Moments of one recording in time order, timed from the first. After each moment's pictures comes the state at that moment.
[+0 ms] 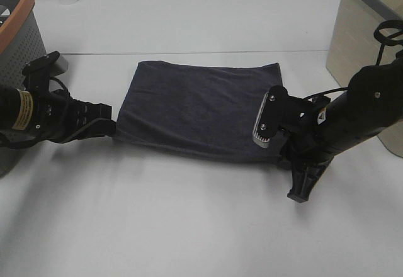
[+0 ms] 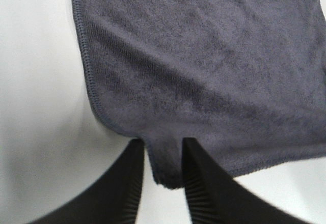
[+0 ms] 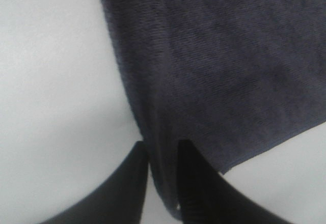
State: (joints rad) left arm -0.19 1.89 -0.78 1.30 -0.52 -1.50; right arm 0.40 1.78 -0.72 0.05 0.11 -0.86
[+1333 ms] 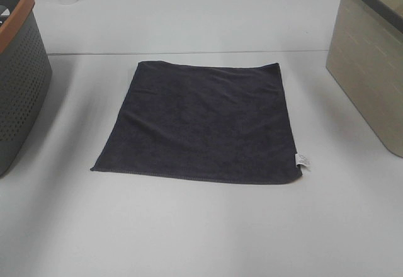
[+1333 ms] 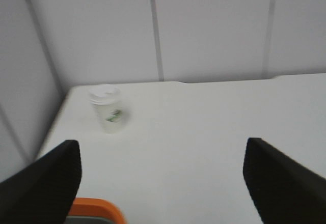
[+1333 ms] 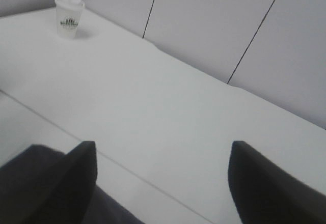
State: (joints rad) left arm -0.19 1.69 -1.39 1.74 0.15 -1.73; right arm 0.40 1.54 -1.13 0.55 -0.18 -0.86
